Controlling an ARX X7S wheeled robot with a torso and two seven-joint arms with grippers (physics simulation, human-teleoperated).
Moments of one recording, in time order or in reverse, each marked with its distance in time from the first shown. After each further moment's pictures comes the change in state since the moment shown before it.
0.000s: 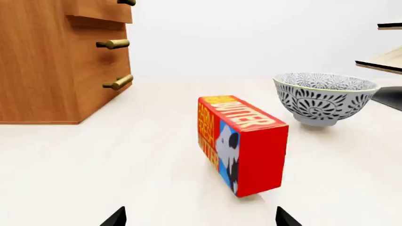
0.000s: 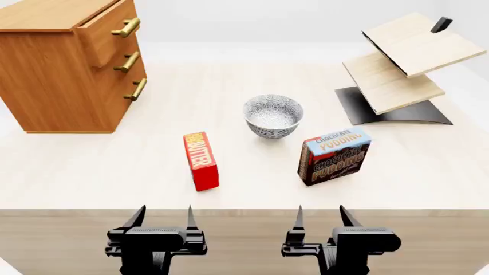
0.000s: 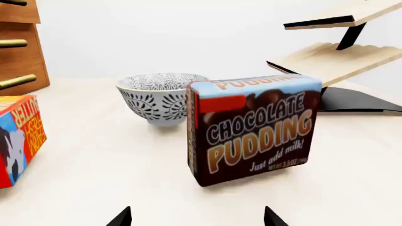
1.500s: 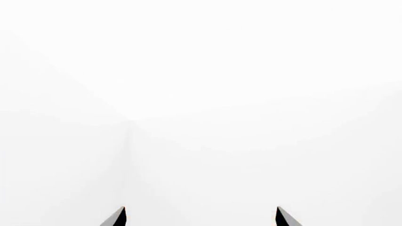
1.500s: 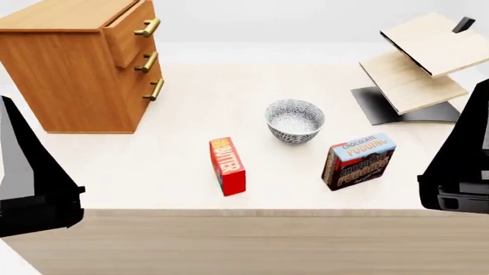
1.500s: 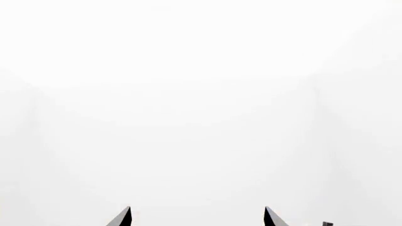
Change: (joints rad) left arm -0.078 -1.205 0.353 1.034 -0.369 0.032 -1.224; right arm -0.055 1.004 0.069 -1.020 0.759 -0.012 0.848
